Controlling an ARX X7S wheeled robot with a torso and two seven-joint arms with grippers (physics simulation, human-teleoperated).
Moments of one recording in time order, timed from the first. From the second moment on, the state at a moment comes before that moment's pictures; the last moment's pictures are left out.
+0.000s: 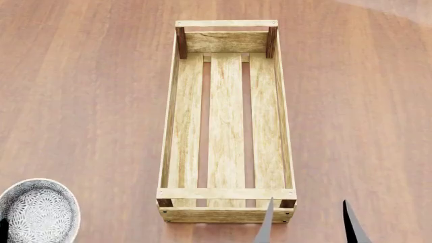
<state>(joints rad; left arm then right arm) 0.01 -0.58 -0.14 0.56 -1.12 -0.65 -0.49 -0.05 0.37 -0.28 -0.40 0.19 -0.07 0.41</state>
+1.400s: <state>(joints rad) 0.02 -0.73 -0.61 0.30 -1.54 -0.68 -0.75 -0.05 0.38 -0.30 -0.36 0.20 -0.10 0.43</state>
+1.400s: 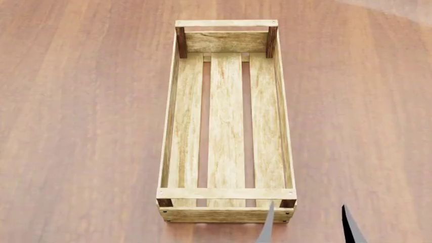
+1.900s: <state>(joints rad) 0.04 -0.68 -0.59 0.25 -1.51 -0.66 -0.73 -0.05 0.38 -0.30 -0.35 0.20 -0.10 0.43</state>
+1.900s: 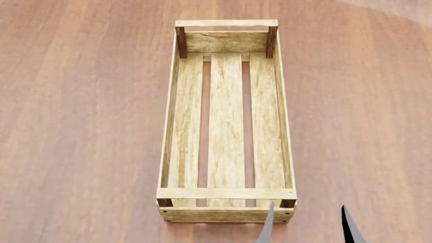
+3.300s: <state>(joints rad) 0.06 -0.64 -0.60 0.14 -1.40 -0.60 -0.77 -0.05 0.39 -0.32 -0.32 0.21 -0.11 0.44</state>
